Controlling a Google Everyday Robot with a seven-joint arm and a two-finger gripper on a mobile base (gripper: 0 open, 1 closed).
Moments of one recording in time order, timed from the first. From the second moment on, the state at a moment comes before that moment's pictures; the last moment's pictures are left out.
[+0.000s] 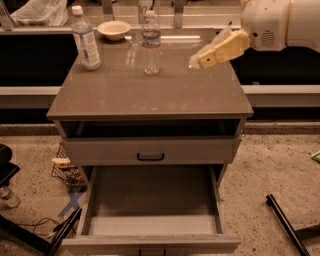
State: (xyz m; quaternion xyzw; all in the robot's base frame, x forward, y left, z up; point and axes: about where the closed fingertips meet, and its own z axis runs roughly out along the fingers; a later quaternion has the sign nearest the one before) arm 0.582 -0.102 1.058 -0.50 0.61 0.14 0.60
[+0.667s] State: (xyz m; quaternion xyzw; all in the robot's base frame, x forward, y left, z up) arm 0.628 -0.068 1.021 -0.49 0.64 0.16 0.57
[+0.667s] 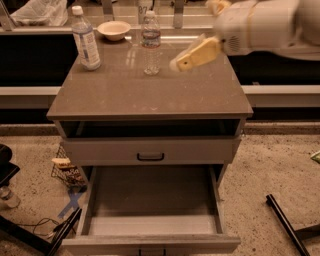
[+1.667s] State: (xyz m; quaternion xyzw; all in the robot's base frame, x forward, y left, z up) arm 0.765 0.033 0.924 -0.39 0.68 0.28 0.56
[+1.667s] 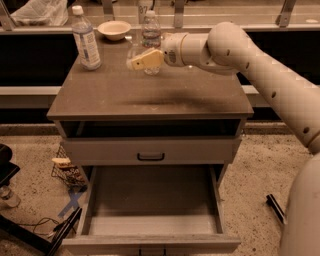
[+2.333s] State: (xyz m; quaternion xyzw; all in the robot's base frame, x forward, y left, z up) arm 0.807 0.041 0.915 -0.37 0.66 0.30 0.58
